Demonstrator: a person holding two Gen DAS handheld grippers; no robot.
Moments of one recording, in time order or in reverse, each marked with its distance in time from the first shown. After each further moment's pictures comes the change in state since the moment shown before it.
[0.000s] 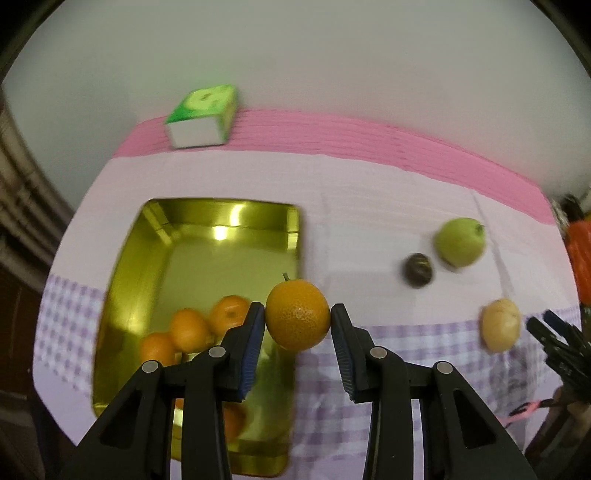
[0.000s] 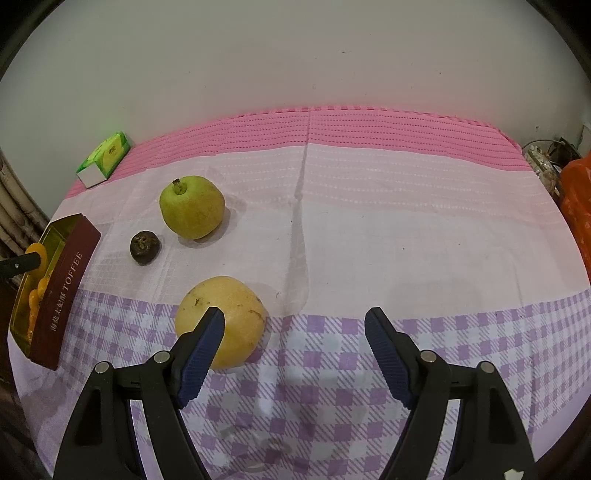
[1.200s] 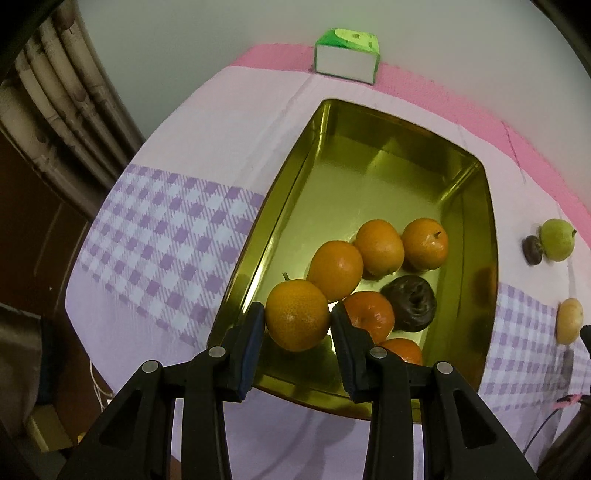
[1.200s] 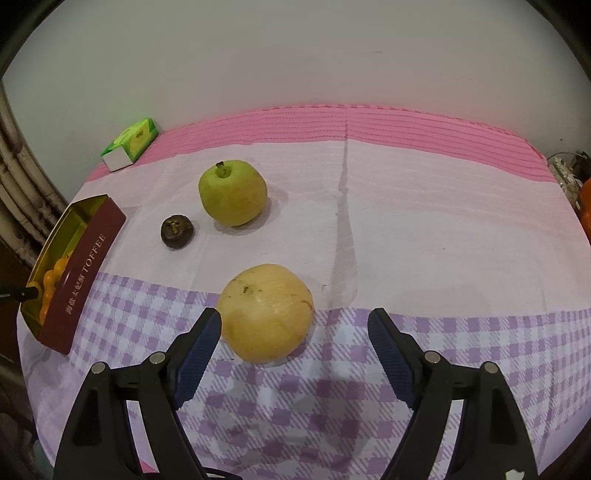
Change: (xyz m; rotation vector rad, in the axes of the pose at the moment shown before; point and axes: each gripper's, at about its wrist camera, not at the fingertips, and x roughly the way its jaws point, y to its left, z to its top) left arm 0.012 0.123 -0.064 -0.219 0.145 0.163; right arm 0.000 0.026 -0.007 -0.066 0.007 0.070
